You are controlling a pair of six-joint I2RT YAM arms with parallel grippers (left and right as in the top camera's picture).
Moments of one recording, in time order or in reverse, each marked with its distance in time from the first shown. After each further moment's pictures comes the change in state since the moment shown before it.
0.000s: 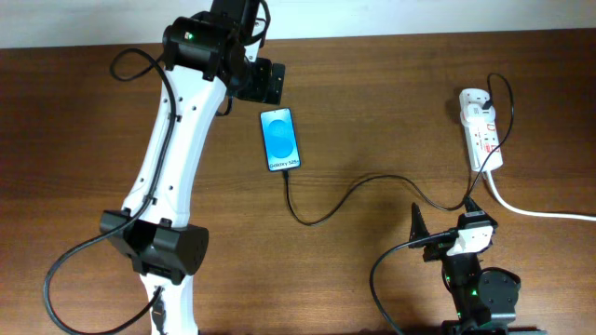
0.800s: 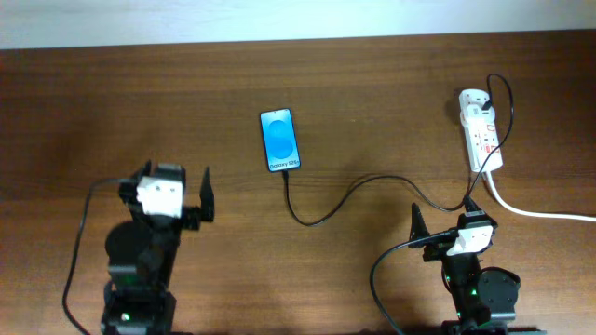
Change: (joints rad) left arm 0.279 -1.485 -2.000 1.452 0.081 0.285; right arm 0.003 0.006 0.000 -0.001 0.007 0.006
